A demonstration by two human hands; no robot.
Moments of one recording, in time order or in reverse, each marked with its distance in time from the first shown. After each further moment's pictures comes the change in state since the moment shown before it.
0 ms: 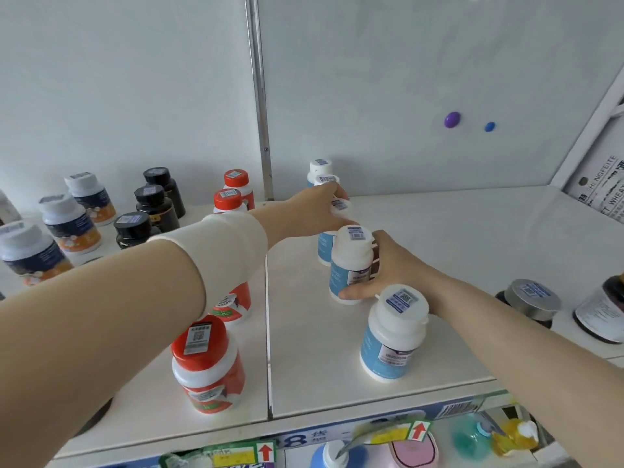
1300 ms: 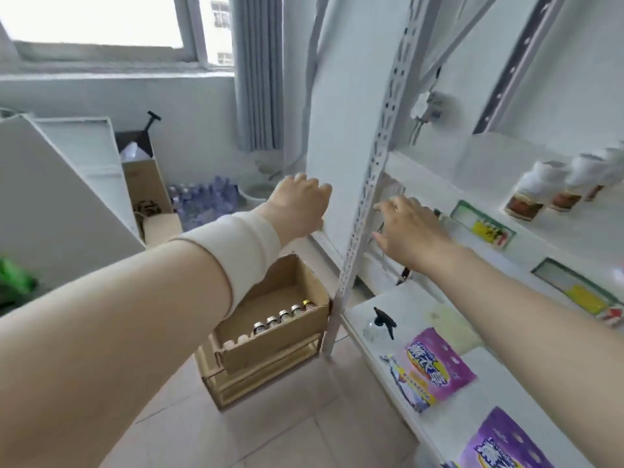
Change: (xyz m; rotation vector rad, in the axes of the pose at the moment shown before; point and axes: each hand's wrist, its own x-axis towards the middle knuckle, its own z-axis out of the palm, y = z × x) left_hand -0.703 -0.265 -0.081 0.776 0.255 -1.141; right_hand -0.200 -0.308 0.535 -0.940 -0.303 -1.177
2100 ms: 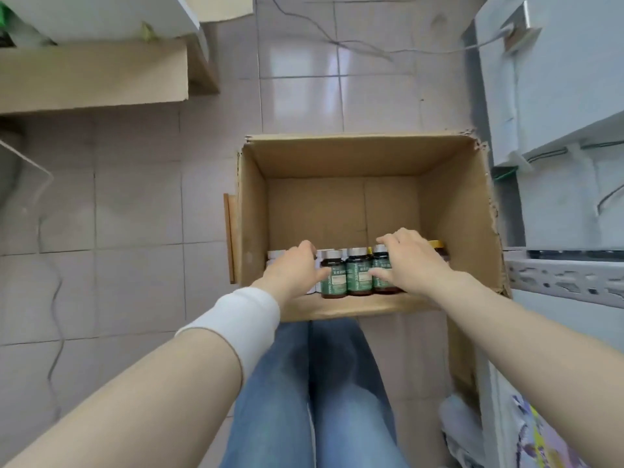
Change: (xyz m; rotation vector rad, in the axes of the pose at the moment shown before) left_hand 0.015 -0.070 0.538 -1.056 -0.960 -0.837; right_hand 0.267 -0.151 0.482 -0.021 -0.857 -0.496
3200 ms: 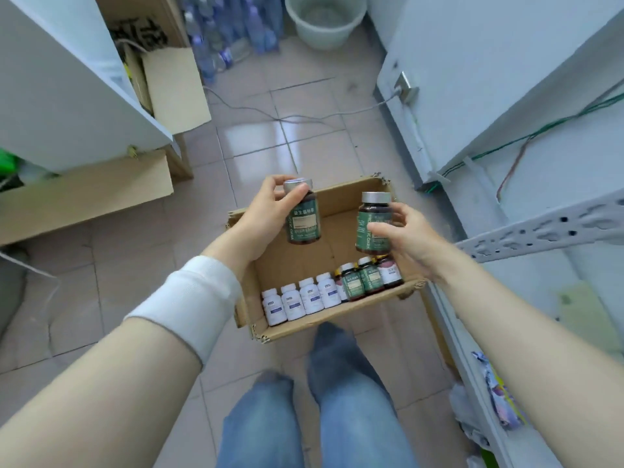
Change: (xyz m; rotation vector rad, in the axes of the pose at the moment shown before) left_hand -0.109 0.088 -0.139 -0.818 0.164 0.421; right_hand -0.118 0.008 -0.098 1.596 0.414 0.217
